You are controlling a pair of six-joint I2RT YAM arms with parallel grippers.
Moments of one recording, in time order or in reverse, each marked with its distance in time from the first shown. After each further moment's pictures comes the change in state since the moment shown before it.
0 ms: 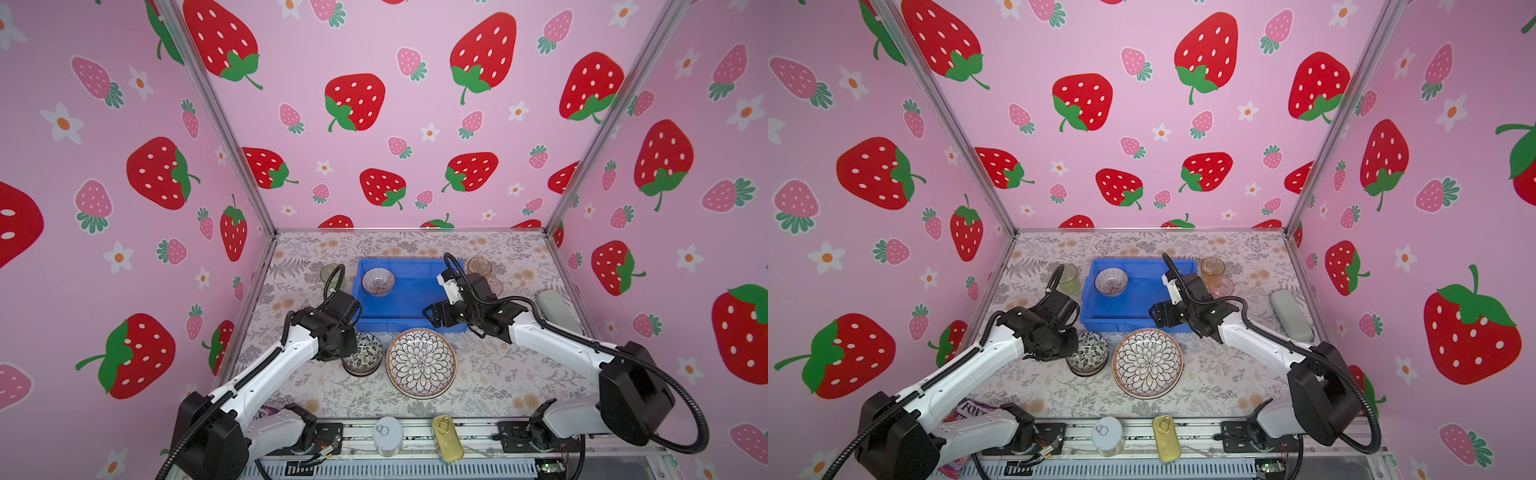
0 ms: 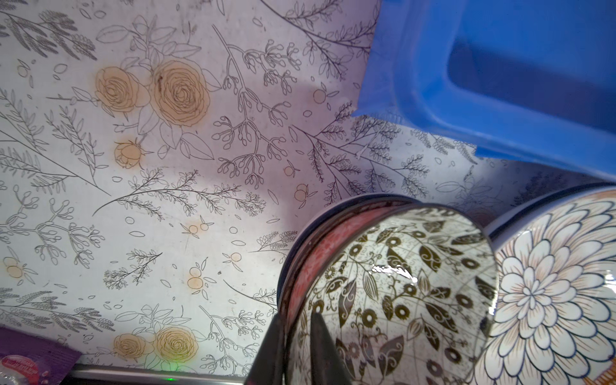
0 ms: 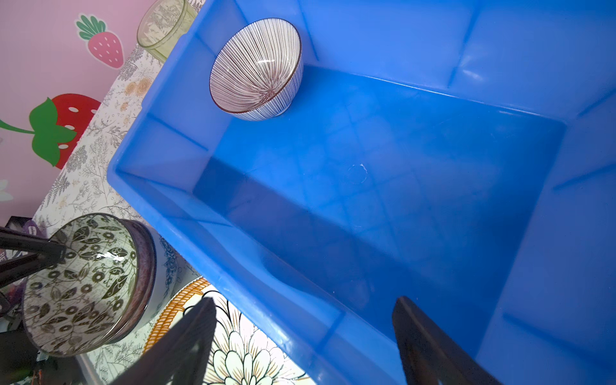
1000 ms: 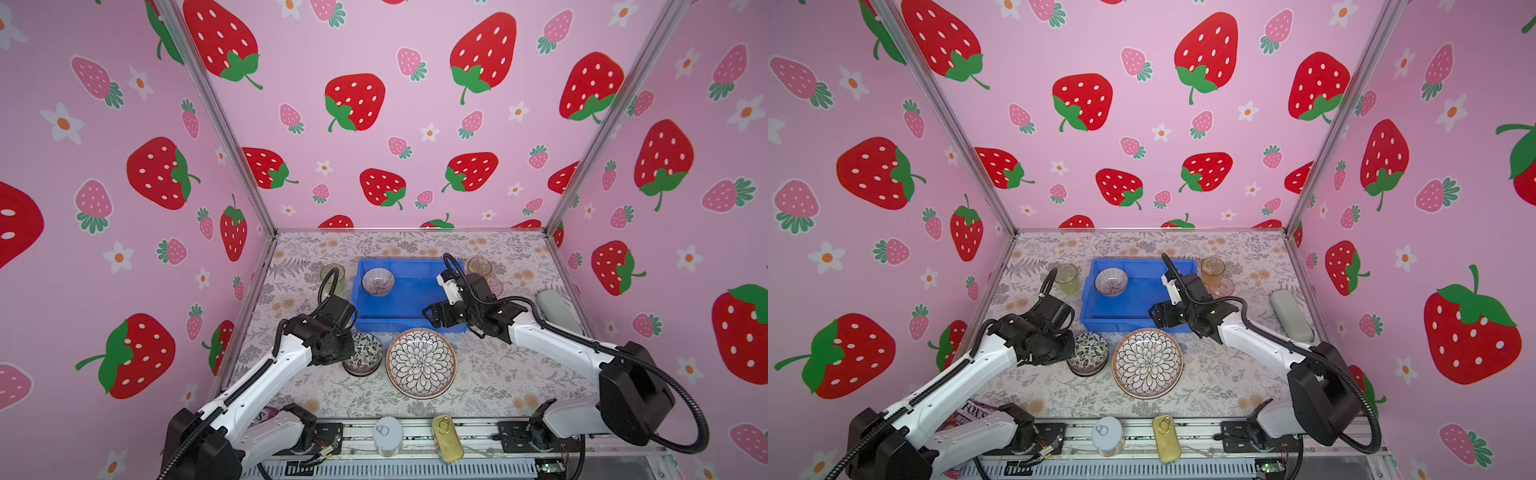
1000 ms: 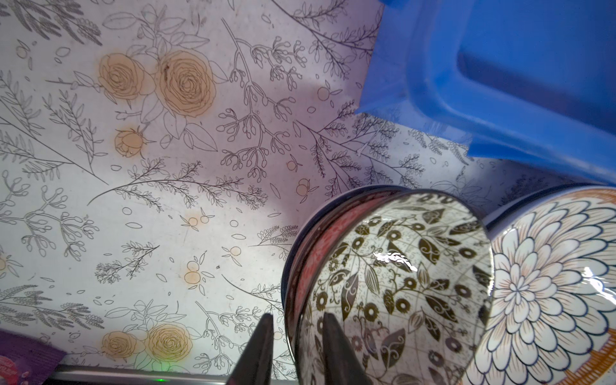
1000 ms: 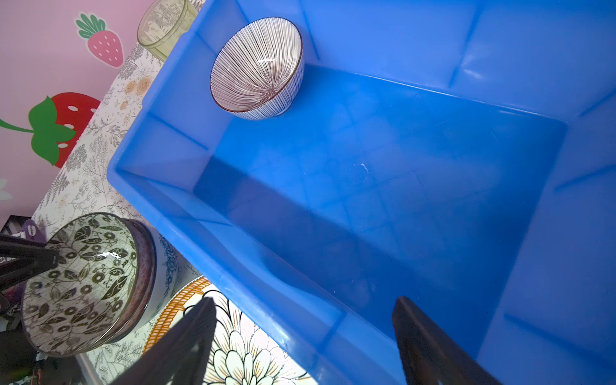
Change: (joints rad) left arm 0.010 -0.083 -0.050 0.015 0.015 -0.032; right arm 0.003 0.000 0.000 -0.001 0.004 0.000
